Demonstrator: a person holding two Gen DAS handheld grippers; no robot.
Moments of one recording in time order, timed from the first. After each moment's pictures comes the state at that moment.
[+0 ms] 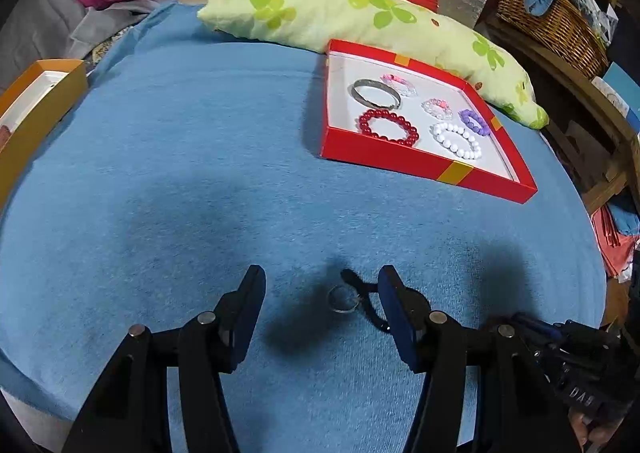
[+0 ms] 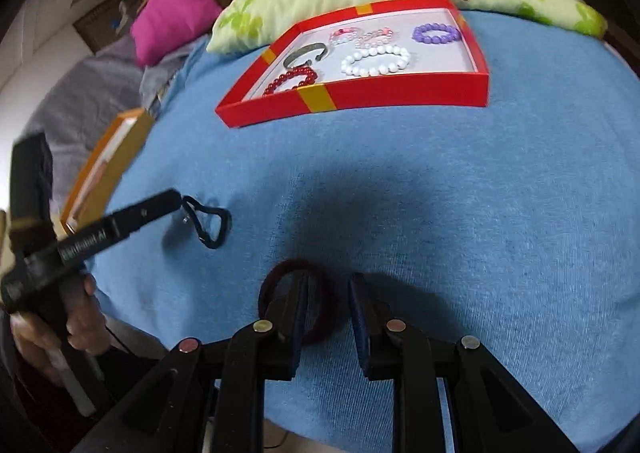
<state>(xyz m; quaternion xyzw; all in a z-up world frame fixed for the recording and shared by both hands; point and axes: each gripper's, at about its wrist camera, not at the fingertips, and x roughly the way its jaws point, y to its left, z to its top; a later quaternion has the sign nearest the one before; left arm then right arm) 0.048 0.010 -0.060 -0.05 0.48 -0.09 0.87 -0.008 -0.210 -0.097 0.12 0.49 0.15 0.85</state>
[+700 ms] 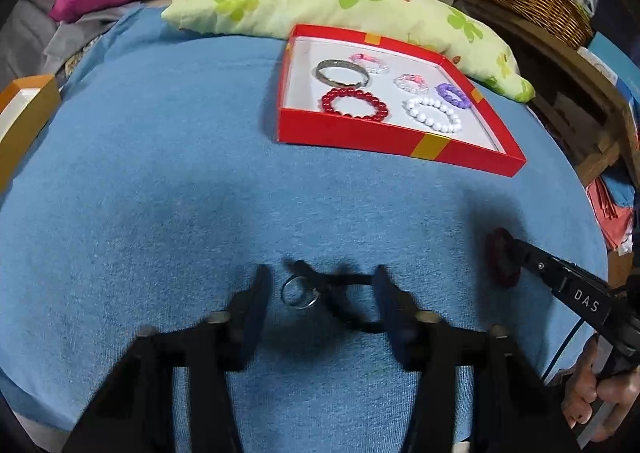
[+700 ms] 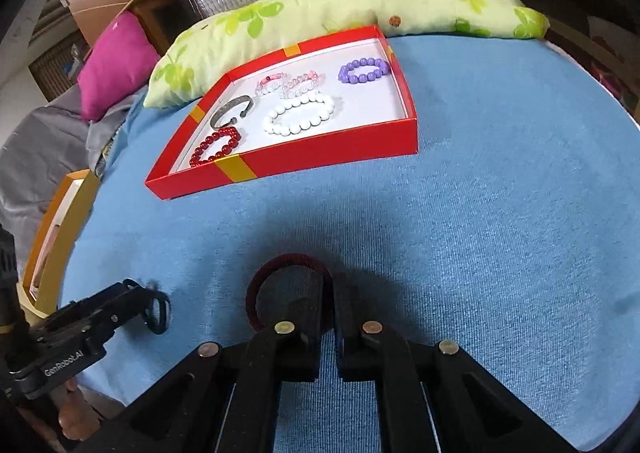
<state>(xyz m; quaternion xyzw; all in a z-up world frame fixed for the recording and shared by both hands) 0.045 -0.016 -0.069 -0.01 0.48 -0.12 0.87 0.022 -0.240 -0.092 0.15 0.45 0.03 0.88</state>
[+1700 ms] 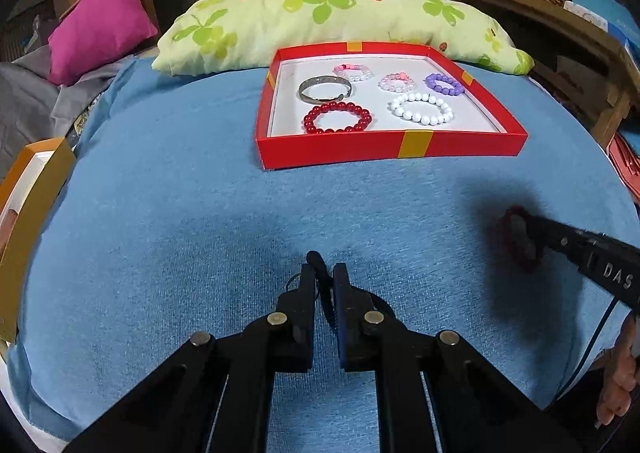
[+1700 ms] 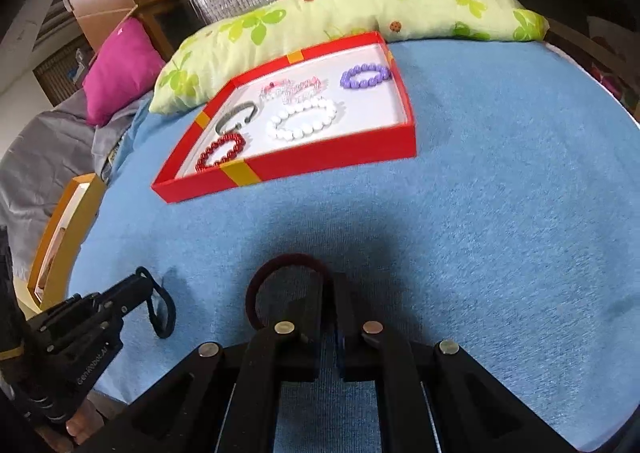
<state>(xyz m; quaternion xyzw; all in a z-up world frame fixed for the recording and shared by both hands) 0.038 -0.045 -0.061 0.08 0.44 -0.10 0.89 0.016 -0.242 -0.089 0.16 0.43 0.03 0.89</state>
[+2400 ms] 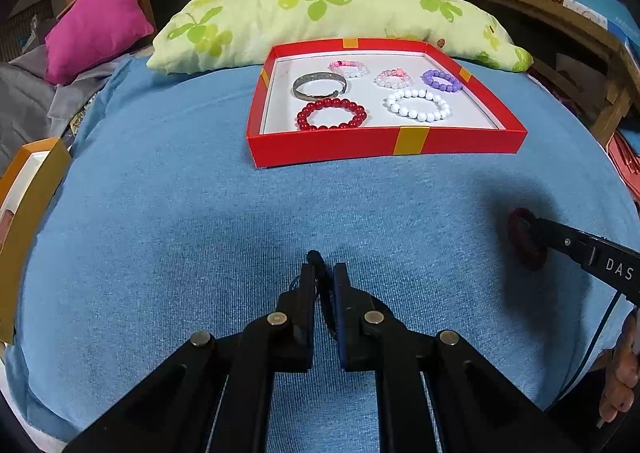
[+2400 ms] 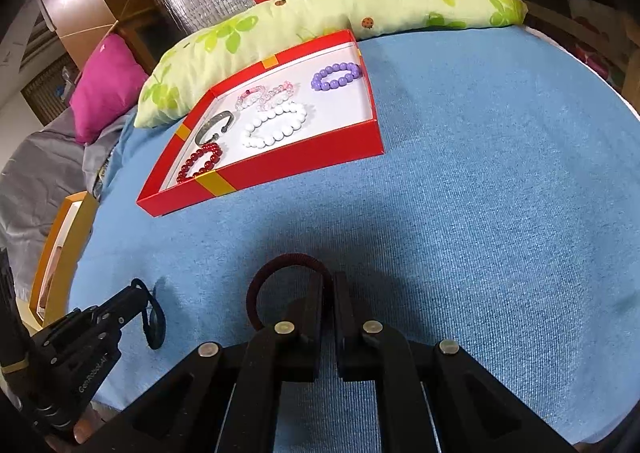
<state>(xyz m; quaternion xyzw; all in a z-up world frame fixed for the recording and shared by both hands) 0.040 -0.048 -0.065 0.08 0.45 -0.10 0.88 0.015 -0.259 -0.096 0.19 0.44 0.02 0.88</state>
